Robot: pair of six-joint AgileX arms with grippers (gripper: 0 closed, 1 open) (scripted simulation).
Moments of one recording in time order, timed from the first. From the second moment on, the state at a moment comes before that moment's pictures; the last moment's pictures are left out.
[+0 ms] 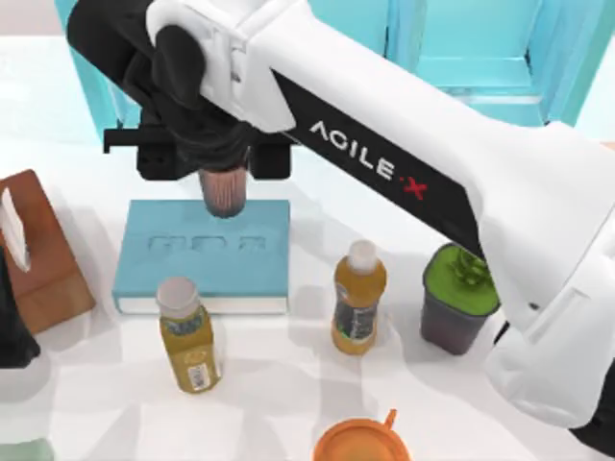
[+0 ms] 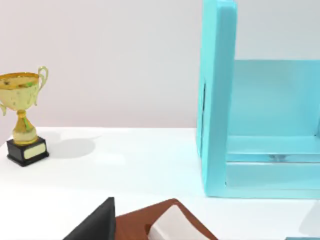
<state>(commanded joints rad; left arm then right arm) 0.00 0.00 0.00 0.00 0.00 0.00 0.90 2.56 2.68 -1.34 0.38 0.84</state>
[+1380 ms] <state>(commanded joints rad) 0.00 0.00 0.00 0.00 0.00 0.00 0.78 2.03 1.71 -0.90 0.36 0.72</state>
